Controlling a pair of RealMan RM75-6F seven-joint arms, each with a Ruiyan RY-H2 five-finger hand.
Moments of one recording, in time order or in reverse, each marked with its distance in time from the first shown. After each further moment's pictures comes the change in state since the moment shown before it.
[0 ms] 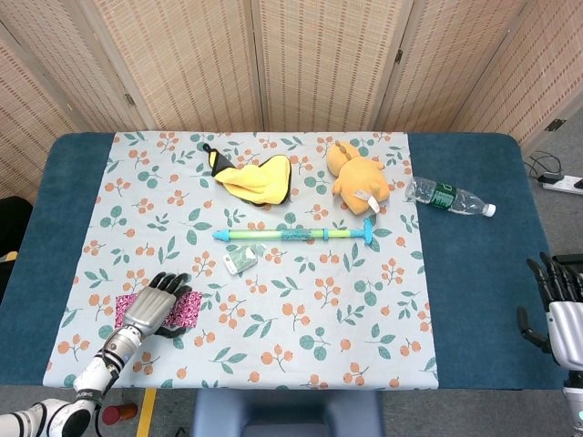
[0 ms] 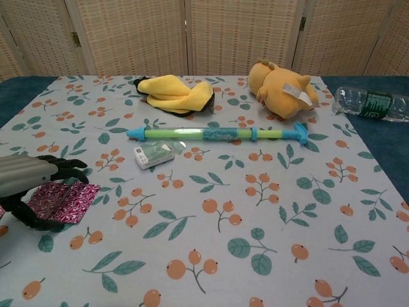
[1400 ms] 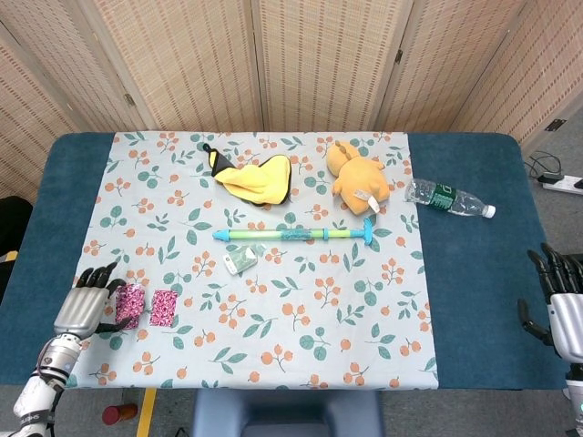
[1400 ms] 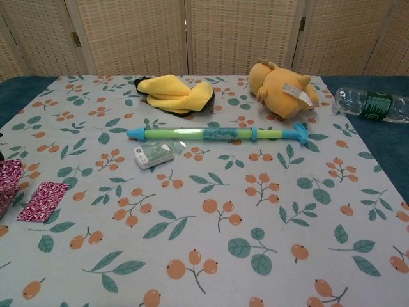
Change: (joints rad) left arm 0.165 0.167 0.002 -0.050 -0.032 0.209 -0.125; right arm 0.020 0.019 0.021 -0.003 -0.008 0.000 0.010
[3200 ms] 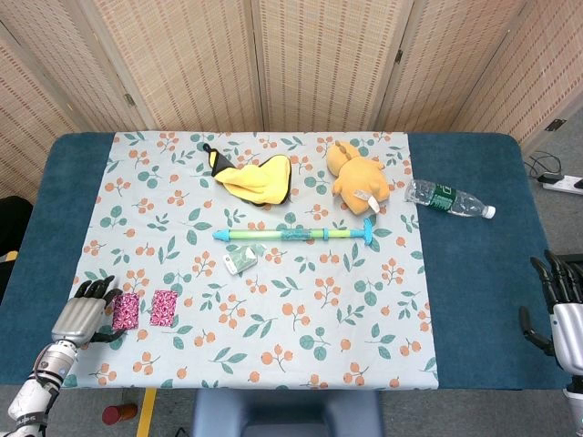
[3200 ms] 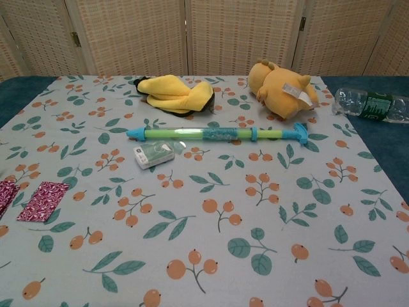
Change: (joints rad) left arm 0.030 -0.066 0.012 0.195 0.100 -0.105 -0.125; right arm -0.039 0.010 -0.017 -0.063 -0.022 0.059 -0.048
